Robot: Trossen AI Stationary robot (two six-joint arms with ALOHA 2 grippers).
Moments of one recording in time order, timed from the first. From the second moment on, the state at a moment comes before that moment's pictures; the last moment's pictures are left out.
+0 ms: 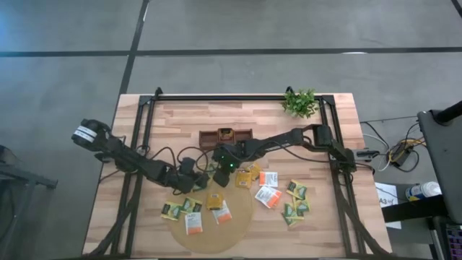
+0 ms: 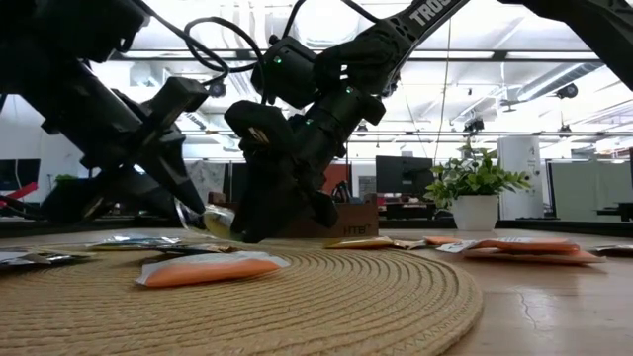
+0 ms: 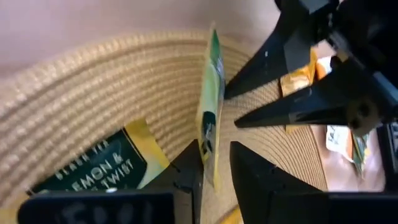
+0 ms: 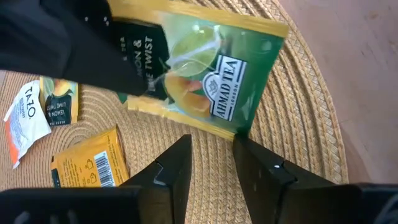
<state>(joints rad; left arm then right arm) -0.40 1.44 0.49 0.14 -0.49 -1.61 -0.02 2.23 1.52 -0.23 -0.27 0.58</state>
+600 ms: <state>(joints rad) -0.29 1.22 0.65 -0.32 -0.42 -1.24 -0.04 2.01 1.52 -0.45 -0.12 0.36</state>
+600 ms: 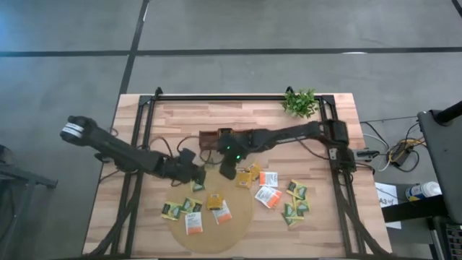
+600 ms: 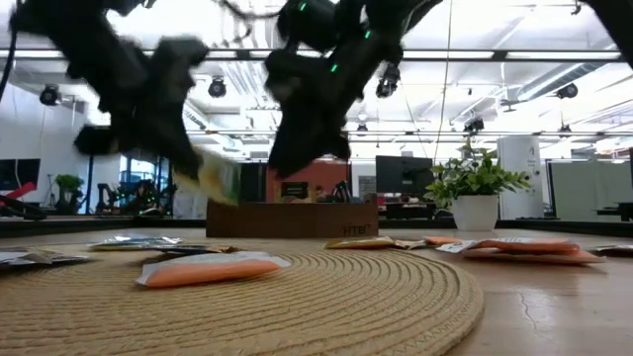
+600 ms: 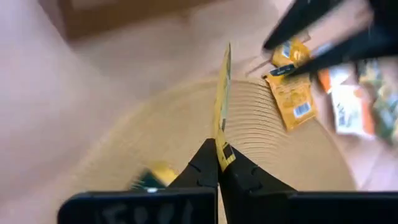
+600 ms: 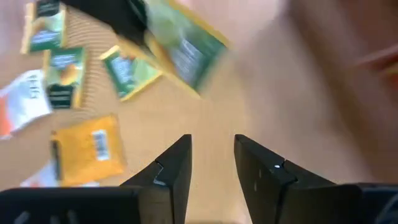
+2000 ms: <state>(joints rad) 0.07 1.42 1.32 -0.86 -0.06 0.00 -0.04 1.72 1.43 -0.39 0.03 0.08</state>
